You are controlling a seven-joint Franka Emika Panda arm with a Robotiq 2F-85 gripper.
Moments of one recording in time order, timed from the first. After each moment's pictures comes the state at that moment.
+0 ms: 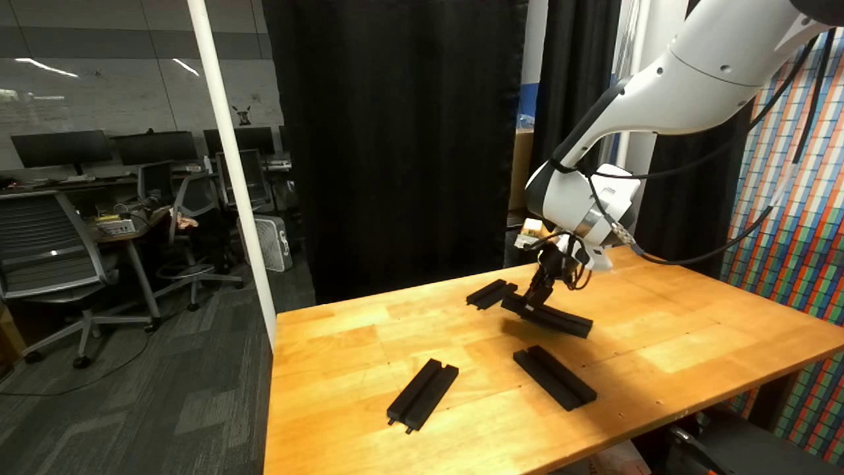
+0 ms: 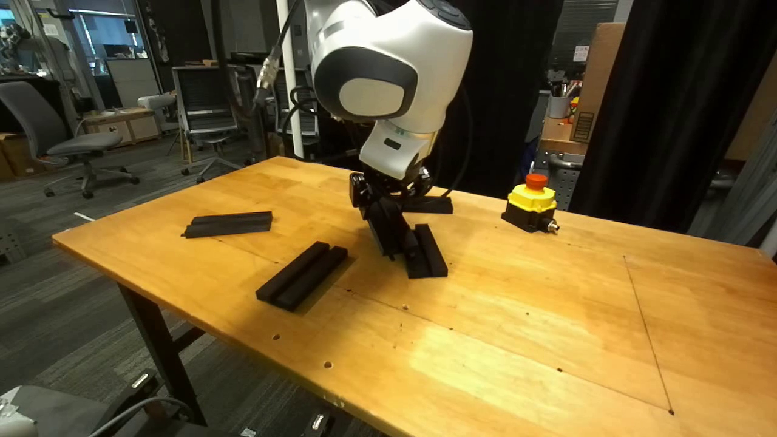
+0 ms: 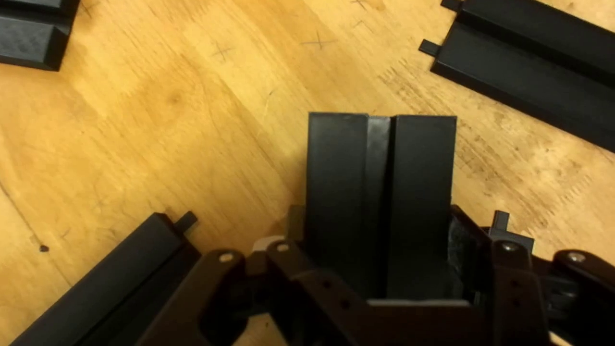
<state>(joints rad) -0.08 0.19 -0.12 -2.37 0.97 2.69 1.45</state>
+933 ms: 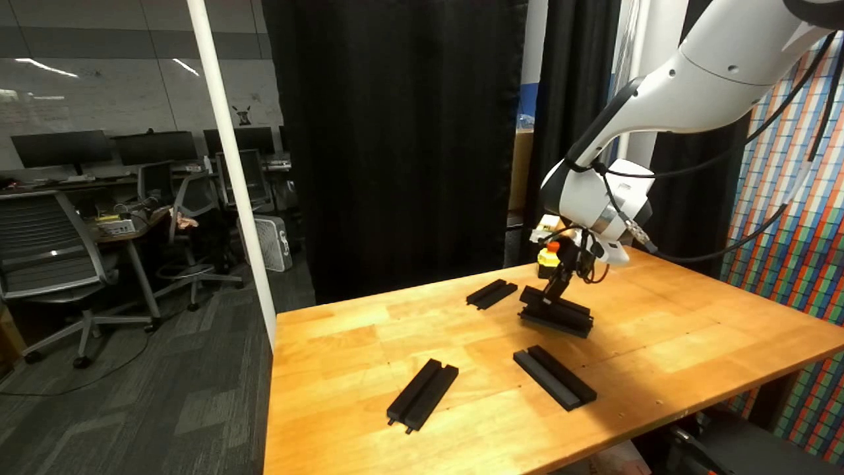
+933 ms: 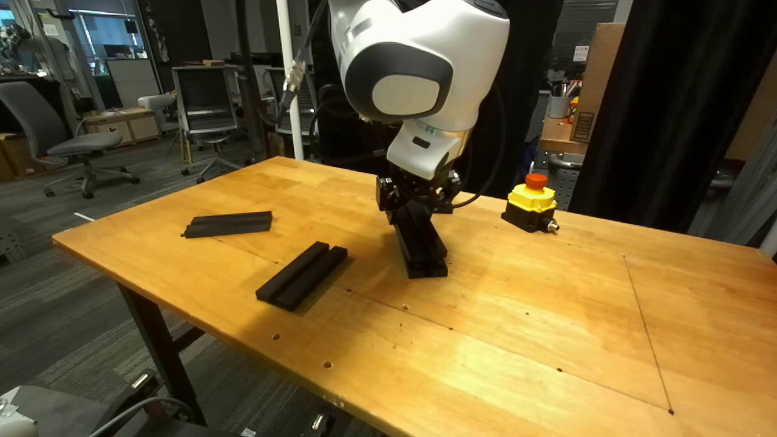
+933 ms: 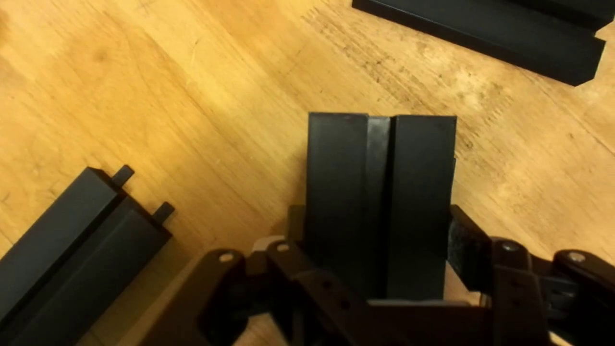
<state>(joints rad) -0.11 0.20 -0.19 -2.36 0.88 2.68 1.53</state>
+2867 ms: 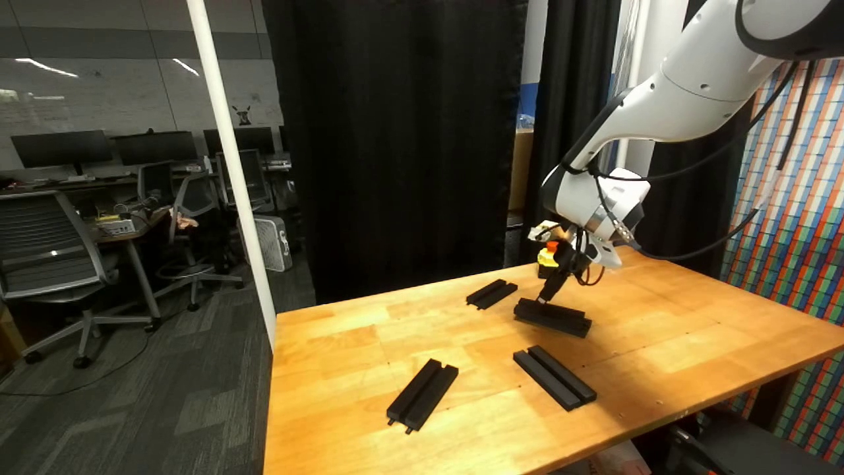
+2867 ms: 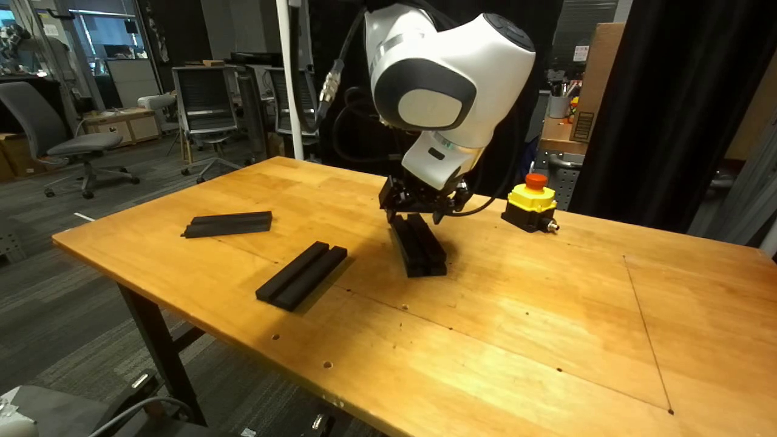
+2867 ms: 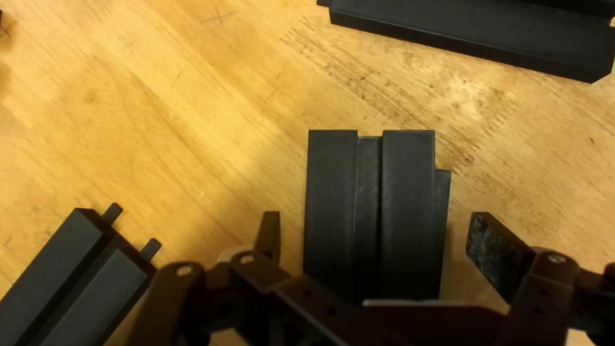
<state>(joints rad) -0.15 0.30 -0.19 -2.25 0.97 2.56 1.52</state>
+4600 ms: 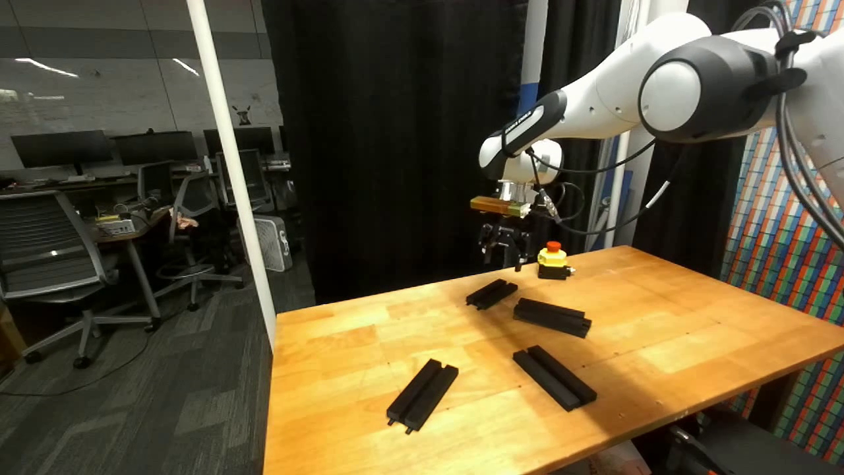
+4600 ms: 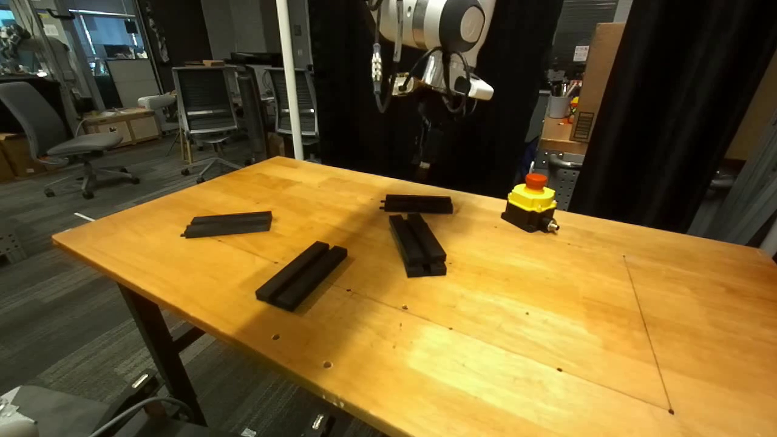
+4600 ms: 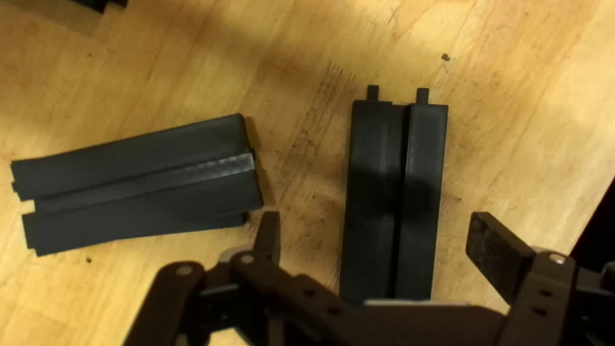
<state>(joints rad) -0.15 0.63 -0.14 -1.47 0.29 1.97 0.93</state>
